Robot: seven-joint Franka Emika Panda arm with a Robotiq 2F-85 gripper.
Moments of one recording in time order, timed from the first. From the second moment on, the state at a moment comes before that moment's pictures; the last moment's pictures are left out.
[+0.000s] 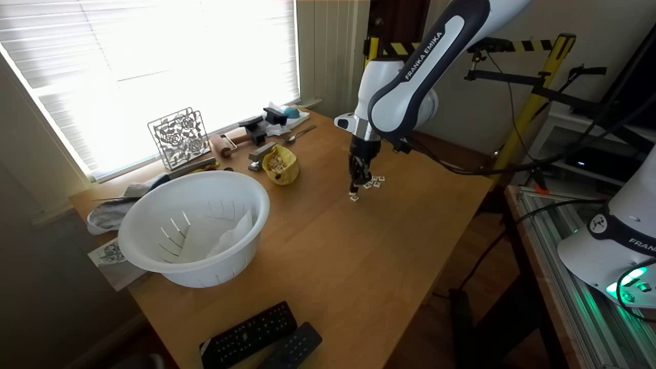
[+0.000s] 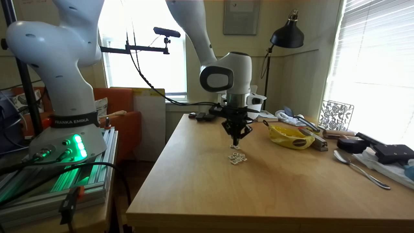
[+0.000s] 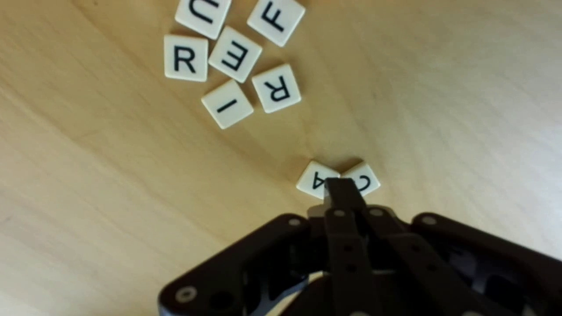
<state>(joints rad) -0.43 0.50 0.17 -2.22 0.14 2.80 -0.88</state>
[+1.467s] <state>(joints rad) -0.41 0.49 0.16 -2.28 0.14 2.79 -0.78</state>
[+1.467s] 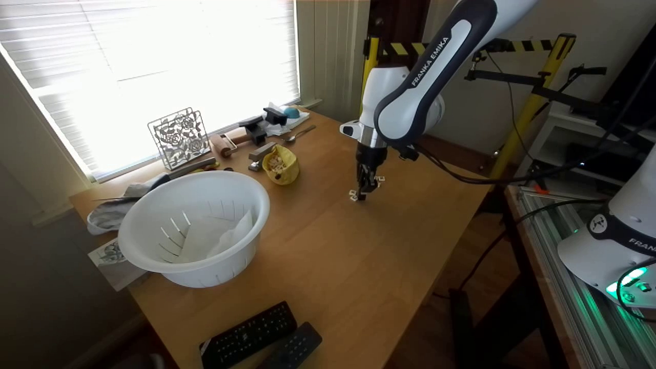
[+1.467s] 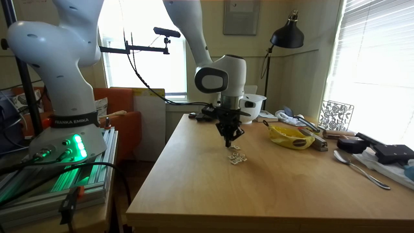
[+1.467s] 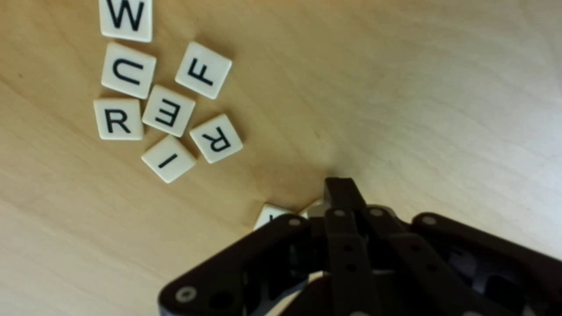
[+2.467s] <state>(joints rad) -0.44 0.46 0.20 -2.27 0.15 2.78 -0.88</state>
